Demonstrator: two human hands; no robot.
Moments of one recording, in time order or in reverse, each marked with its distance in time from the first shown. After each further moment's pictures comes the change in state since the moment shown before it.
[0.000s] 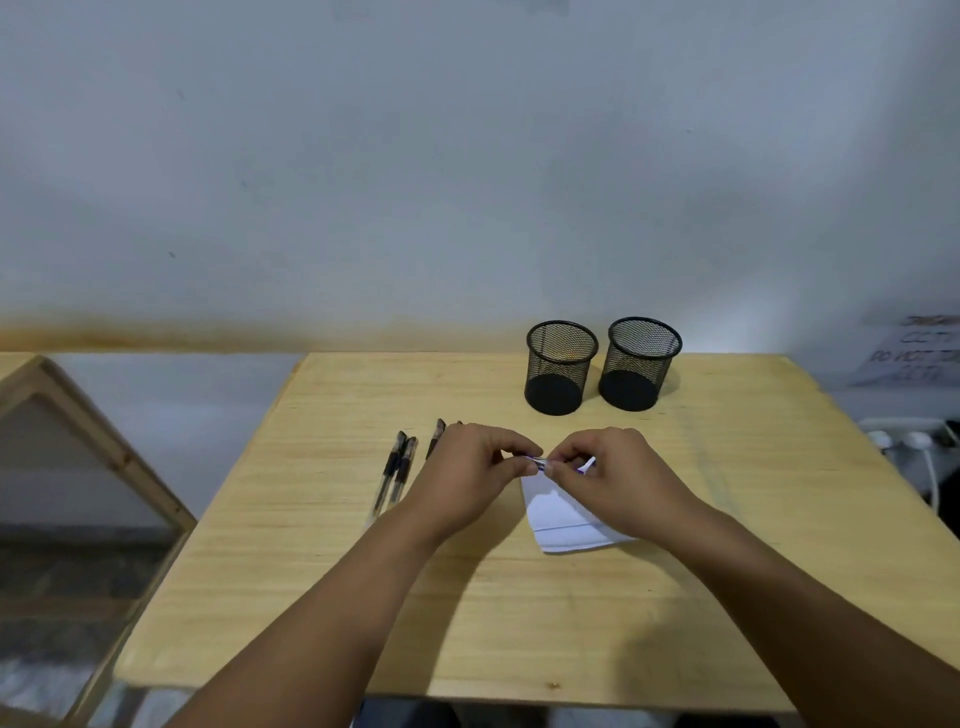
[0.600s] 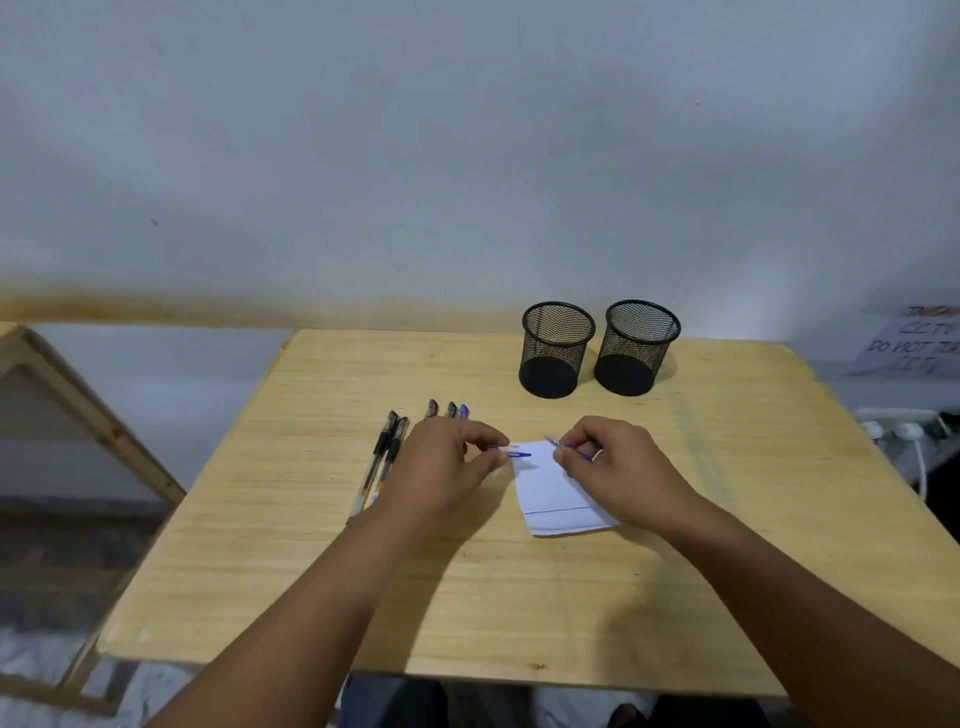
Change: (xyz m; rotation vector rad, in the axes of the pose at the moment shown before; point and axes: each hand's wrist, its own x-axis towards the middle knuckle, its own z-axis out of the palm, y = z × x) left_hand -0.015 -0.014 0.001 0.050 0.087 -0.116; right_hand -0.004 0.018 0.002 0.081 0.010 0.117
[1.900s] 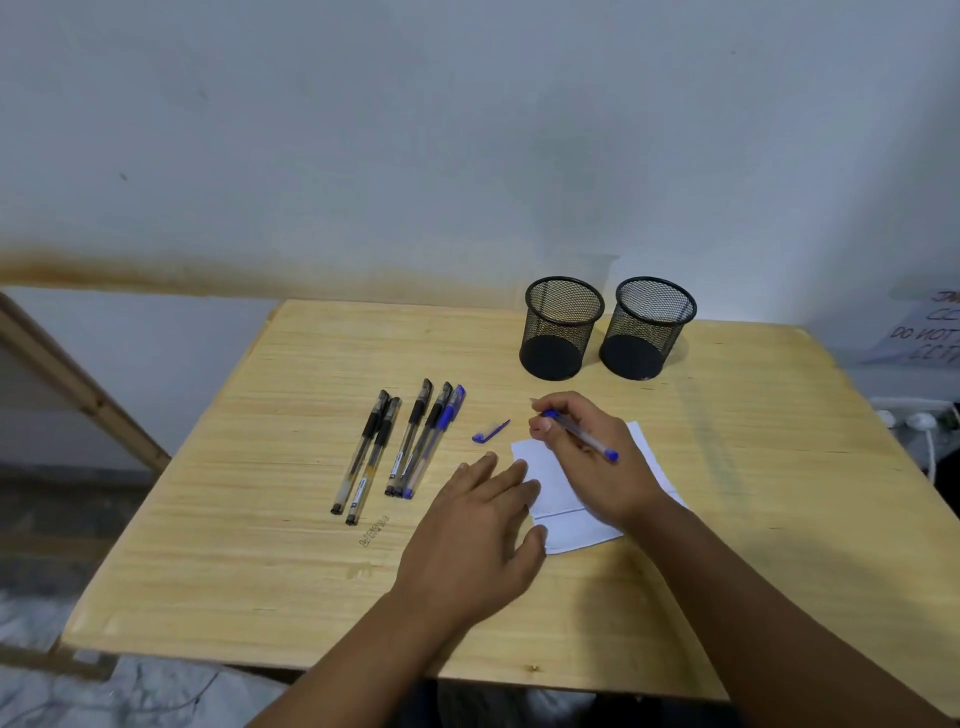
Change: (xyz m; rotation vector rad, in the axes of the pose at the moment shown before) left_hand -0.058 -0.006 0.059 0.371 -0.126 0.129; right_hand 0.021 0.018 0.034 0.298 0.008 -0.117
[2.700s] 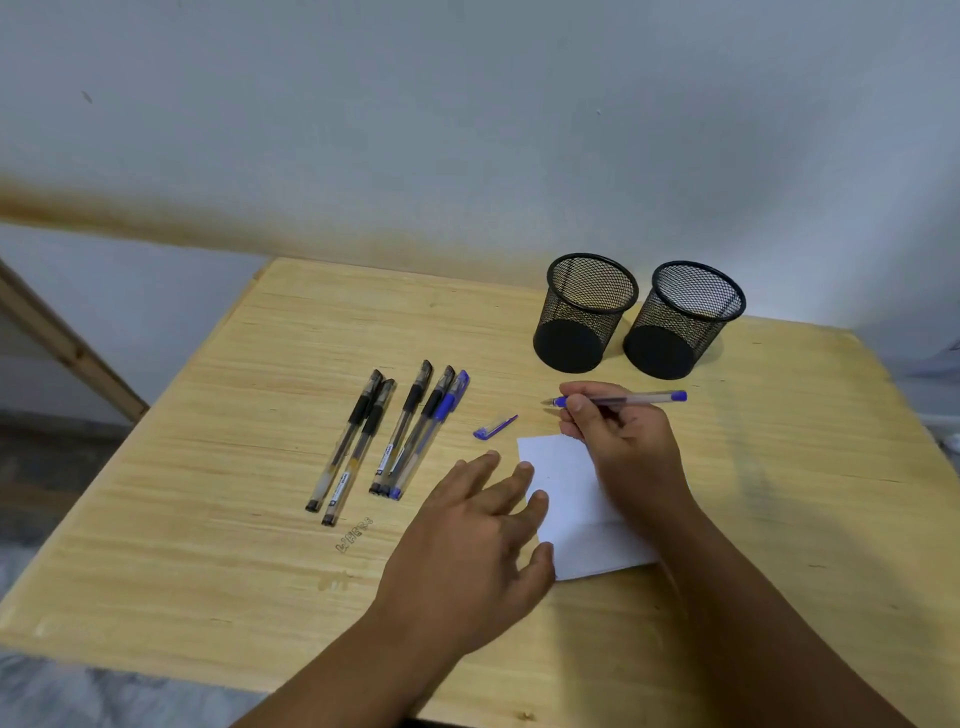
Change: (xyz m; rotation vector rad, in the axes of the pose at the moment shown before) left_hand 0.003 0.000 0.003 0.113 0.010 0.010; right_hand 0.023 0.011 0.002 0.188 0.178 0.083
